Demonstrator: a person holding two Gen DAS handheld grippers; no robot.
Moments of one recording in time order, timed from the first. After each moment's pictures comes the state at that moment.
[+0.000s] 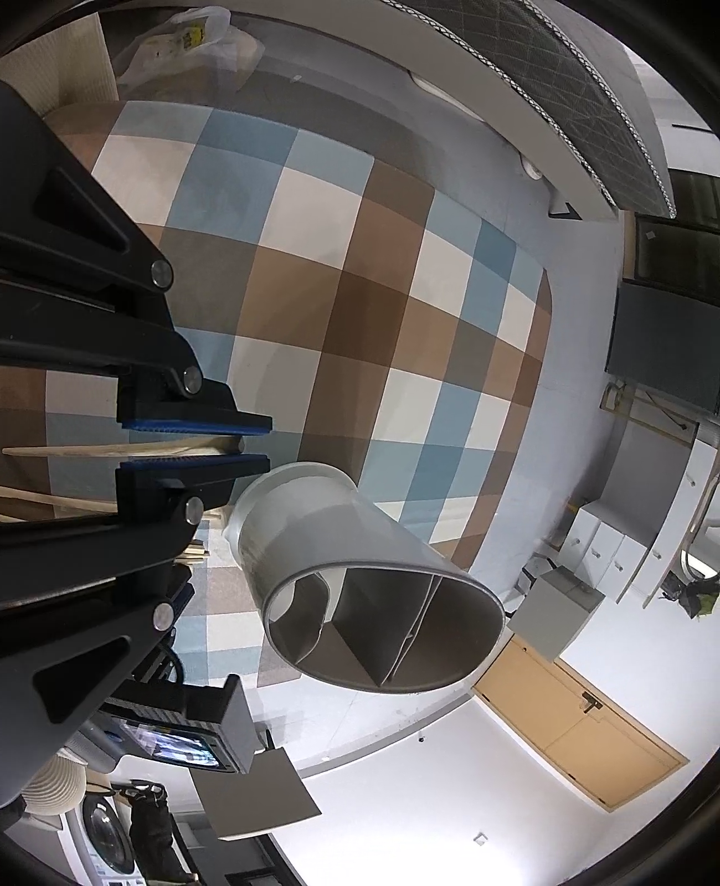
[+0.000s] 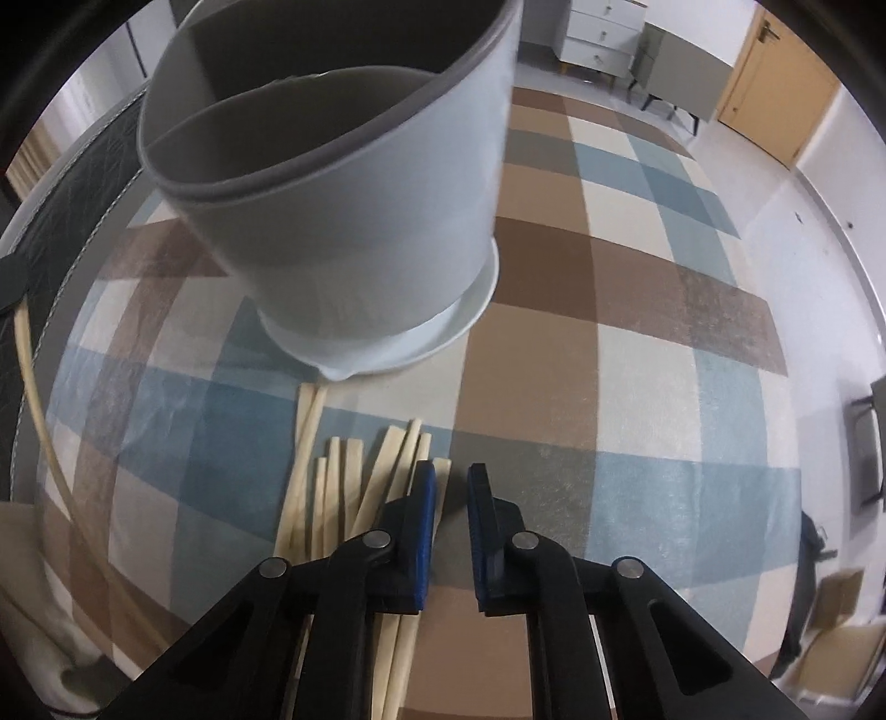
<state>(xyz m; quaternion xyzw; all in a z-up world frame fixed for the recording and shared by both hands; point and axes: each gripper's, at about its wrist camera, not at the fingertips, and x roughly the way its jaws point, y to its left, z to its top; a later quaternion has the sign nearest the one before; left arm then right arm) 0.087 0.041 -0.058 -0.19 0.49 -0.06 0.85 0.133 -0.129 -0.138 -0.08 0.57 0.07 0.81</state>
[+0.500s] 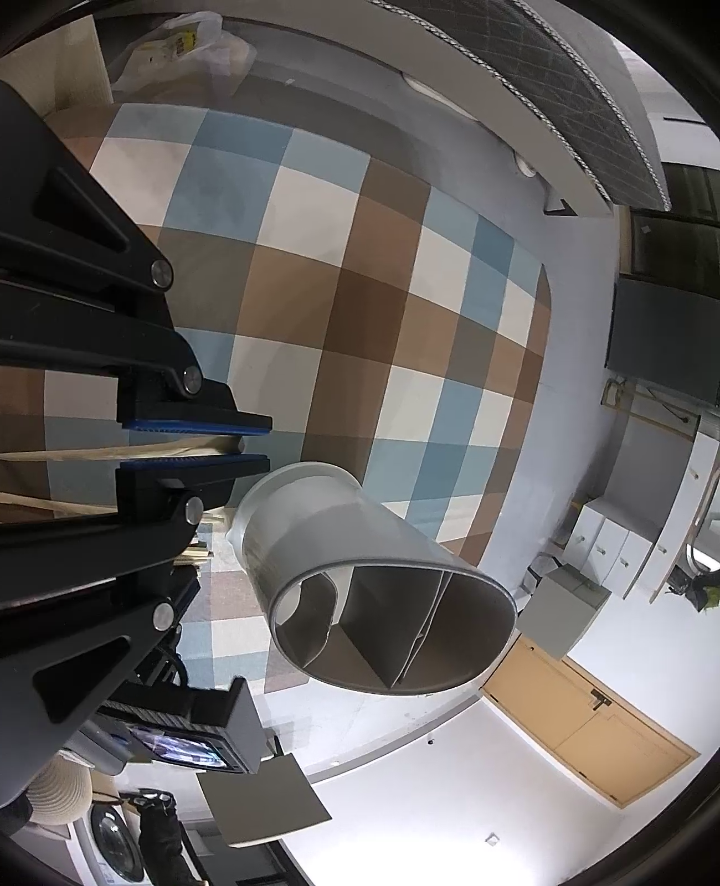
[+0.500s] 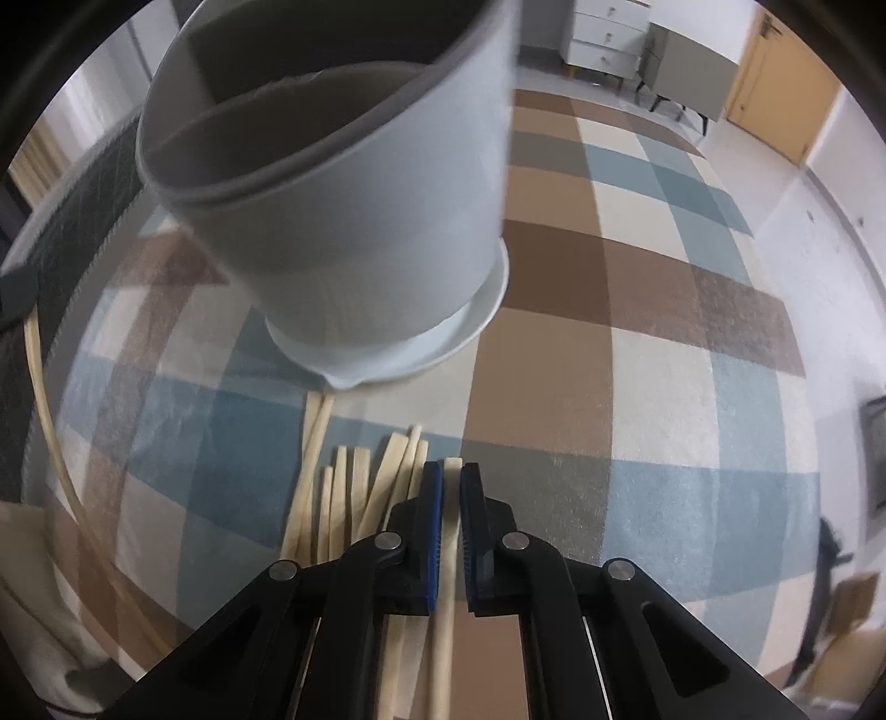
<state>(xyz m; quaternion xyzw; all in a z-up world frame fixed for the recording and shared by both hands) 0.087 0.037 -0.057 -0.17 0.48 -0.06 0.86 0.139 -0.139 -0.139 -0.04 0.56 0.09 0.82</state>
